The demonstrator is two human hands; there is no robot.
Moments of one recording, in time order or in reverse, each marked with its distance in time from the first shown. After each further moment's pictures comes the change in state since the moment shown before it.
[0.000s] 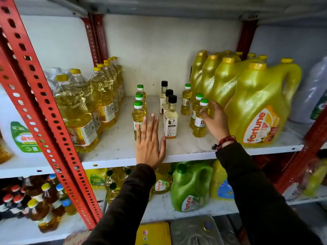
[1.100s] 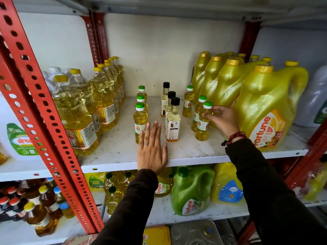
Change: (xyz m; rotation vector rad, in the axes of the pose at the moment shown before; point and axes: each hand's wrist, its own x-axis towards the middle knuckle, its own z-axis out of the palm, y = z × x) left_hand -0.007 -0.008 0.021 0.135 -0.067 -0.020; right_hand 0.034 0.022 -0.004 0.199 -0.070 0.164
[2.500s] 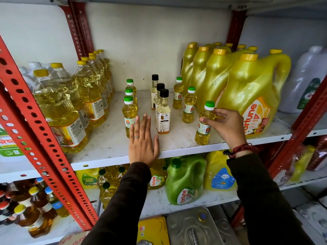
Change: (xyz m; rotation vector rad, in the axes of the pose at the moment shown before) left_hand -0.002 -0.002 0.008 -0.019 0.012 -0.016; right_hand -0.071 0.003 -0.037 -0.069 0.094 -0.066
